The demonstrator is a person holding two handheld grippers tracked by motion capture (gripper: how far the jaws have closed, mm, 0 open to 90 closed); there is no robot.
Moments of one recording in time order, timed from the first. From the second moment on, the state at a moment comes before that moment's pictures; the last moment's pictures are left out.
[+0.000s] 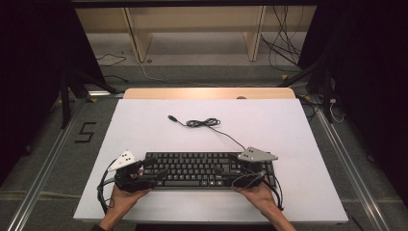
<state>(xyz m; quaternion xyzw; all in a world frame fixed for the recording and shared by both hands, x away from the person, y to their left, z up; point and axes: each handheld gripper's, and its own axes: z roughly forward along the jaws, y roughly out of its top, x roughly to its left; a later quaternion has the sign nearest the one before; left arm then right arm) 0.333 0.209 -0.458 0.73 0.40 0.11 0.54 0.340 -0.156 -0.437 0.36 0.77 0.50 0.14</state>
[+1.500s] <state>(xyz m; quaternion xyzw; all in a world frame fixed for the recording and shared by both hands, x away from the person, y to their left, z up) 0.333 0.210 -0.458 0.73 0.40 0.11 0.54 0.384 -0.076 -0.464 0.35 0.83 0.43 0.09</state>
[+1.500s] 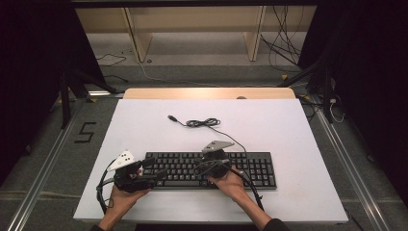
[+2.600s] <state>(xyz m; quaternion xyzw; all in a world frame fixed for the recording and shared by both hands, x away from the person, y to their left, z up) 0.333 0.211 -0.457 0.73 0.40 0.11 0.54 0.390 -0.064 -0.478 0.37 0.84 0.39 0.09</state>
